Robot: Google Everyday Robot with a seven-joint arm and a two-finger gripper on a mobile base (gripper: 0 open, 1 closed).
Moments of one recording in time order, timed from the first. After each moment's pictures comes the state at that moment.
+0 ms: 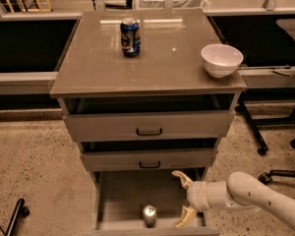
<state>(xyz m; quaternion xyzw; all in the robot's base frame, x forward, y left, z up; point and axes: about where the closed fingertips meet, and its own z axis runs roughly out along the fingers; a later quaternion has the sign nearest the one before) 0.443 -0.093 0.452 -0.62 0.62 0.27 0.41</state>
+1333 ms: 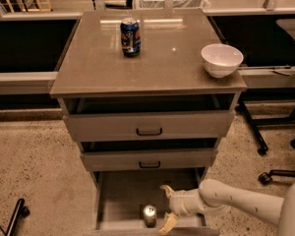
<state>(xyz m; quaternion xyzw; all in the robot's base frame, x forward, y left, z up) 0.454 -0.050 0.311 -0.58 0.68 0.31 0.32</state>
